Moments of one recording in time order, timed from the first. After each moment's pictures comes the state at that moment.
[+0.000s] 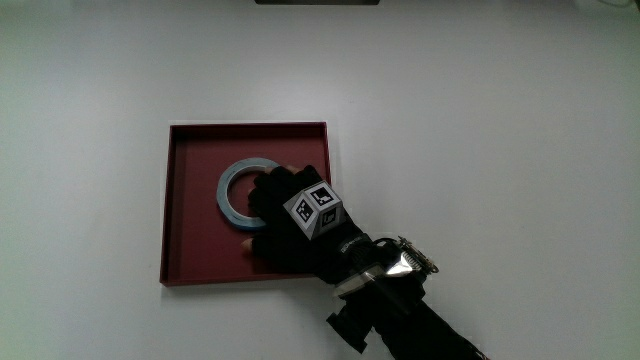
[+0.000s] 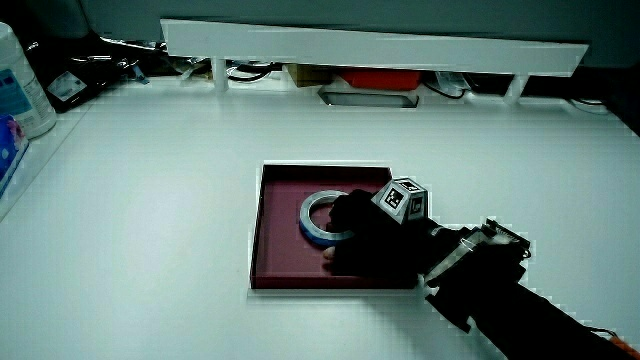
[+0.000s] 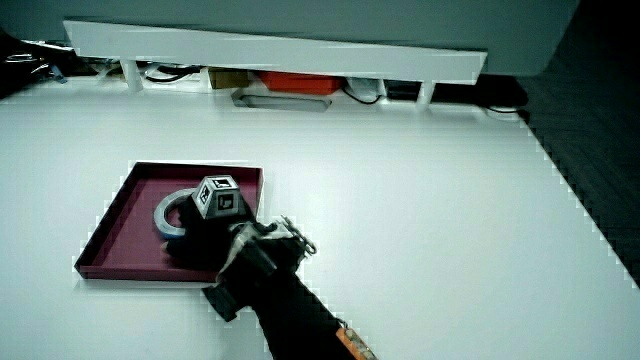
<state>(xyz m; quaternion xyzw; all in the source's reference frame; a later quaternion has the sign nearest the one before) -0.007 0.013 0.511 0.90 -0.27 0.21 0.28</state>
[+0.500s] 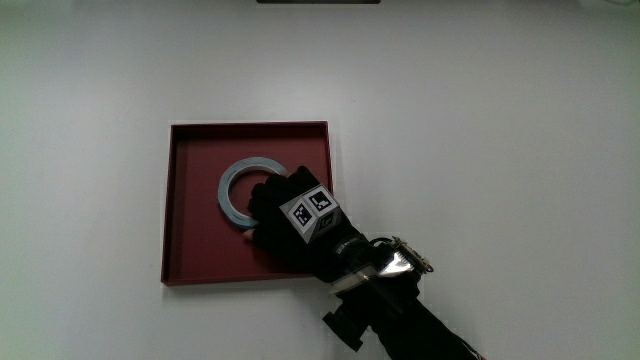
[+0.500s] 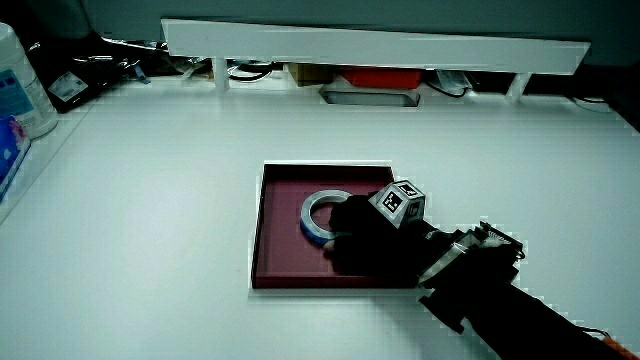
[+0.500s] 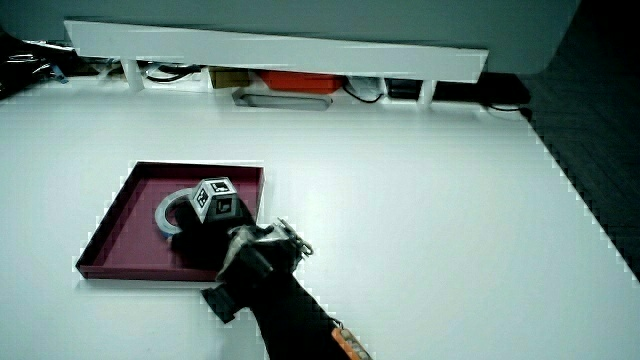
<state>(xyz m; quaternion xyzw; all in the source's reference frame) -0.009 0.018 0.517 0.90 -0.29 0.25 0.21</state>
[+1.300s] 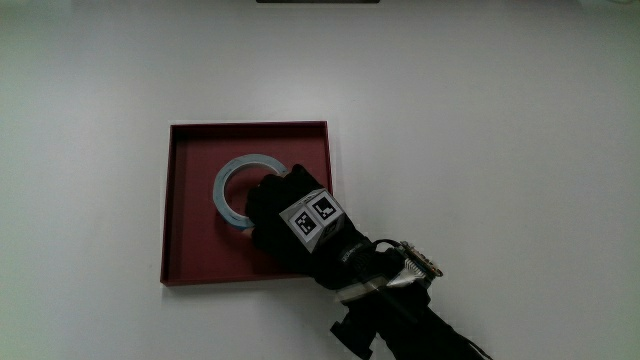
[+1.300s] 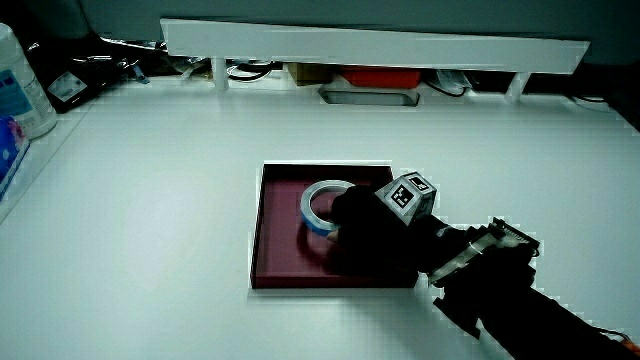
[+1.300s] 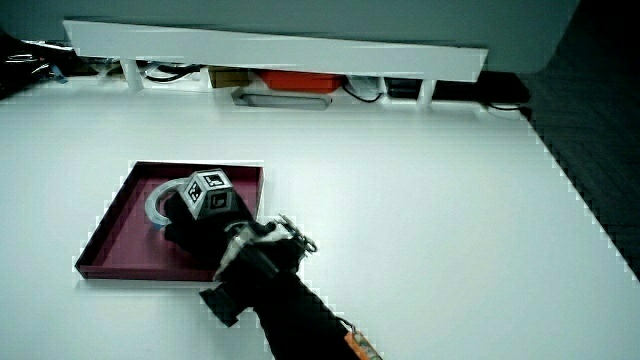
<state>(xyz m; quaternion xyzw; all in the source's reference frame) -0.003 0.024 0.475 0.89 -0.31 0.29 0.16</state>
